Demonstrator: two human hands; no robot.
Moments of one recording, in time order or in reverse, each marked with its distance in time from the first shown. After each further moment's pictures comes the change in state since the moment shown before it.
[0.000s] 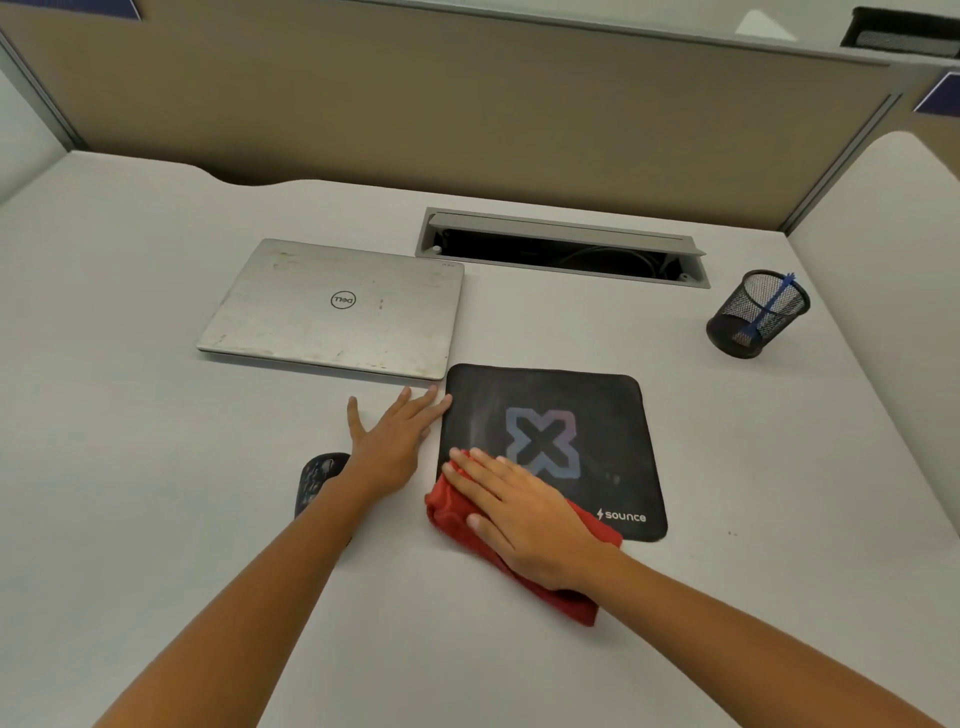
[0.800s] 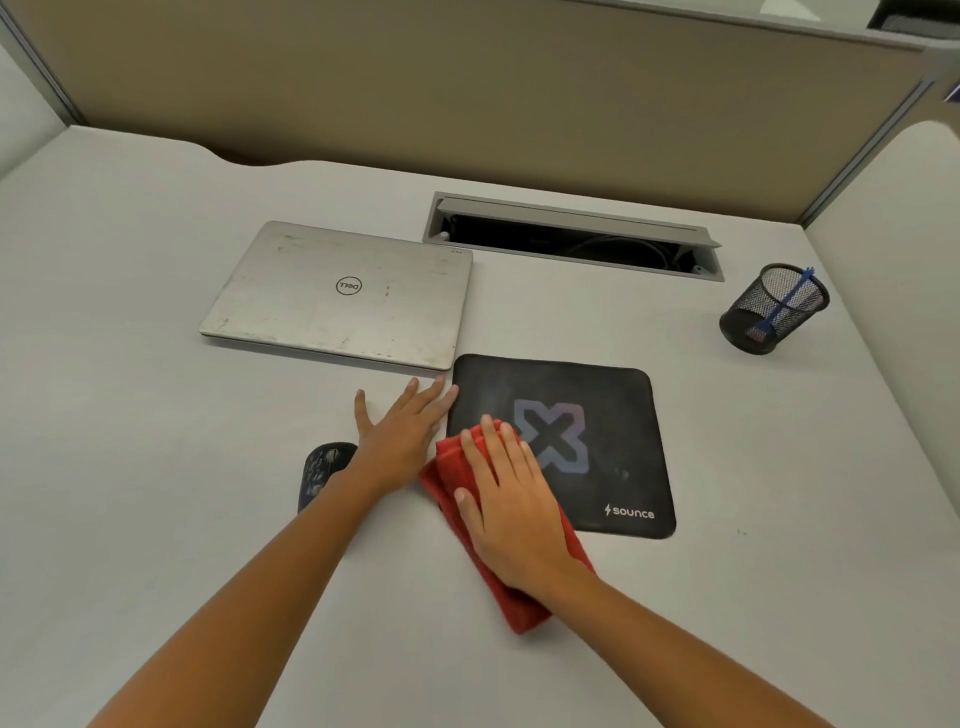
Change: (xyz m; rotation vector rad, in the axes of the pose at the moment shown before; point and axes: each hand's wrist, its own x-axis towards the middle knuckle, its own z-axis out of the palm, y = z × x) left_hand -0.001 0.002 0.002 0.063 -0.029 0.002; right_hand 0.017 -0.033 0.023 -0.028 0.190 0.389
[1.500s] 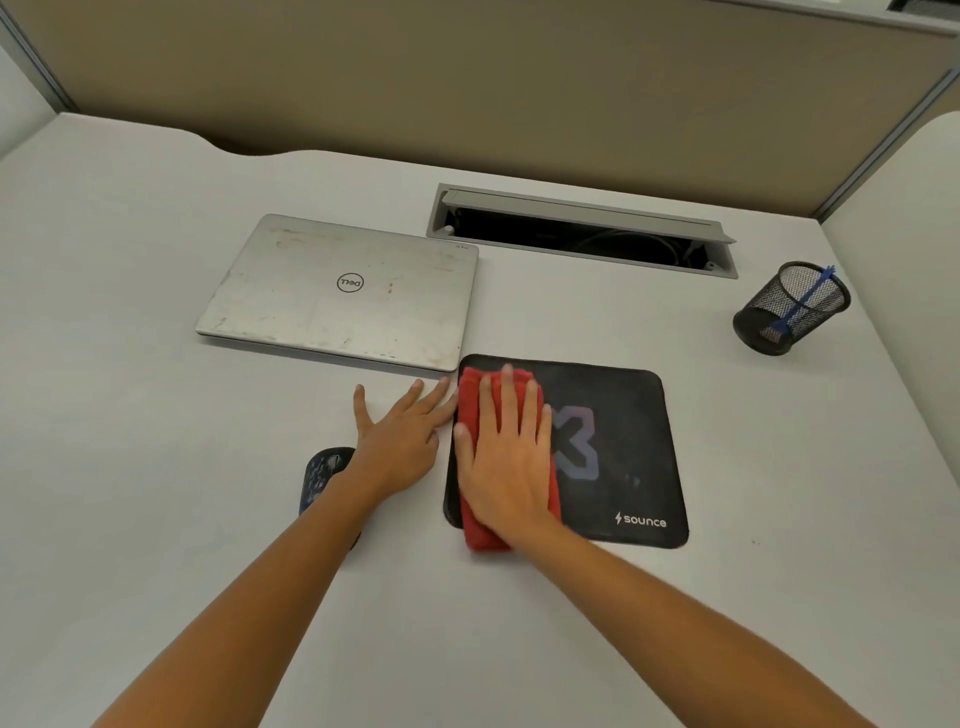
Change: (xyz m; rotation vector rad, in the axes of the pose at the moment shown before) left_hand 0.000 0.001 -0.012 -0.013 -0.055 -0.003; right_hand 0.060 -0.009 0.002 0.001 0.122 0.251
